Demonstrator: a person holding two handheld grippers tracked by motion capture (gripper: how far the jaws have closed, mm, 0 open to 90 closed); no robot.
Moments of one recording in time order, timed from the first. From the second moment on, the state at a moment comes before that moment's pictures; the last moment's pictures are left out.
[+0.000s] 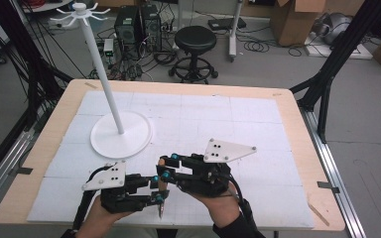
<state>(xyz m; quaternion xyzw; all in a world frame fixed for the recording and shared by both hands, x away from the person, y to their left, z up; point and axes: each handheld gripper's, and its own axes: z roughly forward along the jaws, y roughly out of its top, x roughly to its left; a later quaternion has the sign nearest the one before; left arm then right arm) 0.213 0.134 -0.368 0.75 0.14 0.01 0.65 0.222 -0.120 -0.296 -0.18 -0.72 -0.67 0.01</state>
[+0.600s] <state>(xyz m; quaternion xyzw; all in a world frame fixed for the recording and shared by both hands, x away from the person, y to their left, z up) 0.209 0.130 -0.362 0.75 0.04 -0.09 0.65 0.234 -0.130 -0.314 -0.01 -0.73 -0.67 0.12</state>
